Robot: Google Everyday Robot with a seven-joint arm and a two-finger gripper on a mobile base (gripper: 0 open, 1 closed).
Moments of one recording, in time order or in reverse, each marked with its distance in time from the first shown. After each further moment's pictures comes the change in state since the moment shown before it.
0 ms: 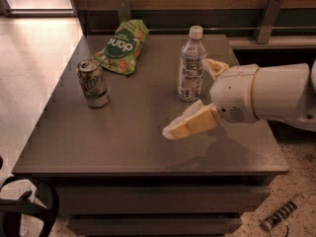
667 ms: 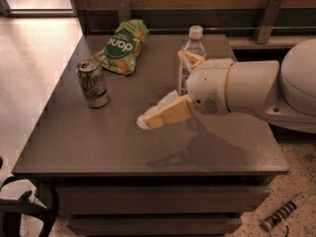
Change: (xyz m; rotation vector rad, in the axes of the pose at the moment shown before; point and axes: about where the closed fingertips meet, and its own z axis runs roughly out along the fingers) arm -0.040 0.009 0.034 -0.045 -0.143 0.013
